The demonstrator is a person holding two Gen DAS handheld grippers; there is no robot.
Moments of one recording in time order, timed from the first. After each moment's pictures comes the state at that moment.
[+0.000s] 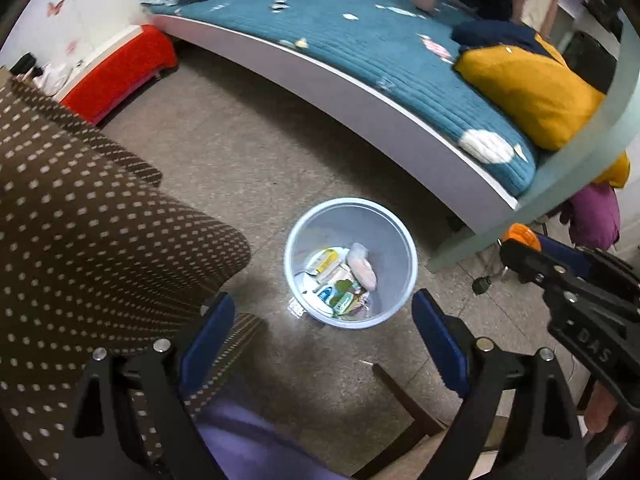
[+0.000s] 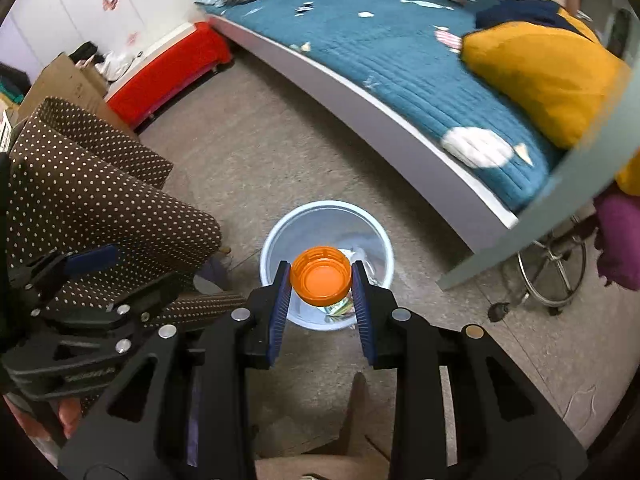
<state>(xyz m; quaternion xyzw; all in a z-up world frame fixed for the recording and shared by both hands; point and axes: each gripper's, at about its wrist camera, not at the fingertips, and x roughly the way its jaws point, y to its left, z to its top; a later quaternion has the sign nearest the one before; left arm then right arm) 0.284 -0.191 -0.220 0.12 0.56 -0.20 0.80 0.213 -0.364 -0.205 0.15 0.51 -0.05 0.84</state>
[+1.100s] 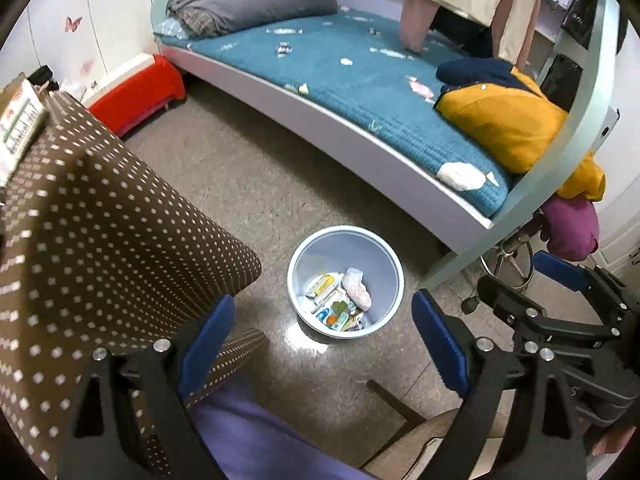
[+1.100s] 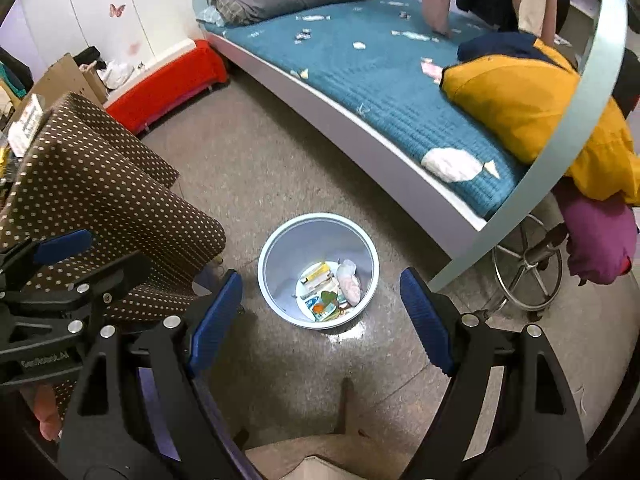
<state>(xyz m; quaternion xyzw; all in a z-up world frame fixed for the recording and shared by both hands) 0.235 -0.164 -0.157 0.10 0.49 -0.22 0.84 0.159 -0.338 -0.161 0.12 0.47 -0.09 0.87</state>
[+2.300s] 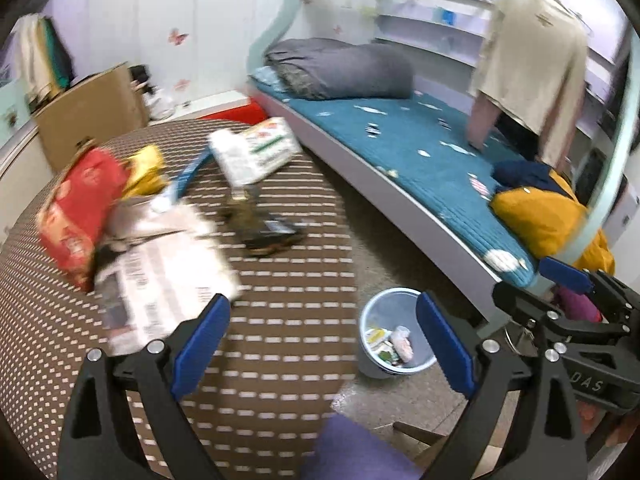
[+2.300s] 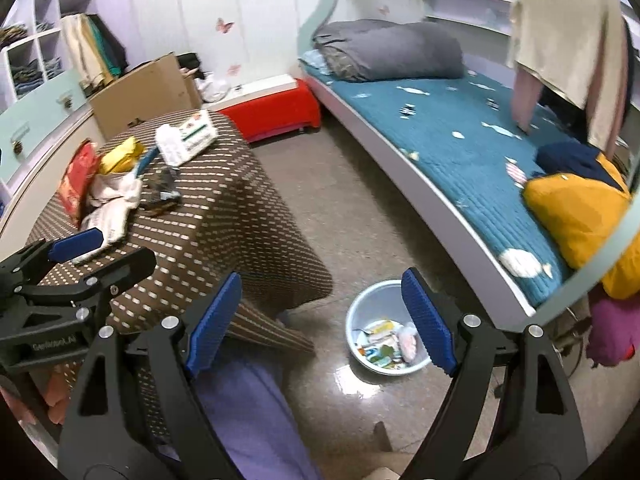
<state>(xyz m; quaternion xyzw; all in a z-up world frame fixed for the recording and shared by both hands) 0.199 -0.003 -0.060 0.01 0.40 -0.11 0.91 0.160 -0.214 -0.062 0.05 0.38 0.05 0.92</state>
